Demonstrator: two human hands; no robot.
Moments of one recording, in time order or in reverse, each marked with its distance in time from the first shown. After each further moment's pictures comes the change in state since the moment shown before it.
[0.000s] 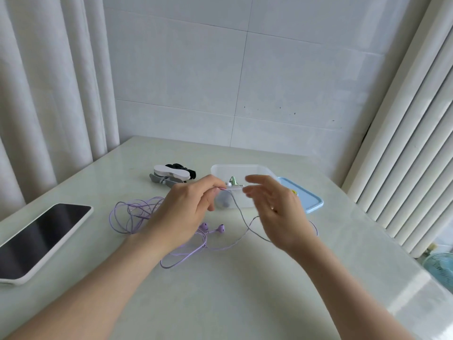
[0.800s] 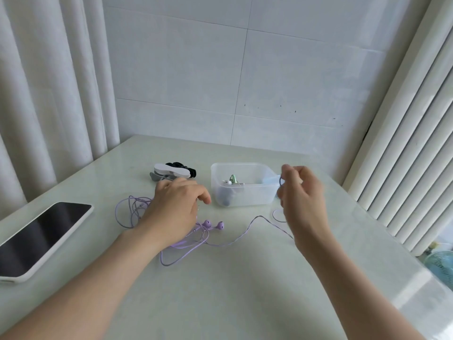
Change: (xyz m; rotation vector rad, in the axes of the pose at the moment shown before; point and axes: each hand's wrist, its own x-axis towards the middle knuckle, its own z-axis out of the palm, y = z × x) left_hand -0.001 -0.026 0.000 0.354 -0.055 -0.068; right_hand 0.005 -0.025 -0.020 0.338 0.328 0.405
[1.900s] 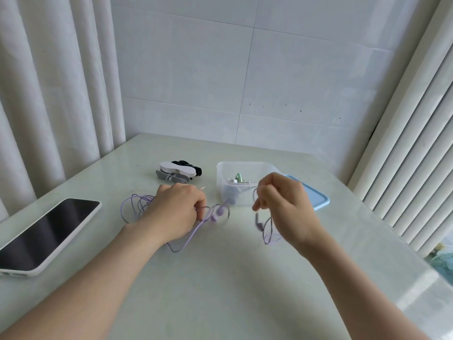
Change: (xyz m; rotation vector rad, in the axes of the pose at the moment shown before) left_hand -0.001 0.009 -0.023 0.126 -0.319 -0.170; right_hand -0.007 0.010 0.009 -0.140 -0.396 -0.215
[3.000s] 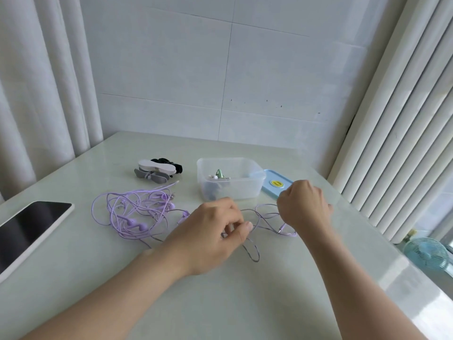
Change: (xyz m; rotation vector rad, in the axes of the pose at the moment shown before) left_hand -0.029 0.080 0.026 -0.557 0.037 0.380; right_hand 0.013 0.035 -0.046 -0.800 0.280 0.471
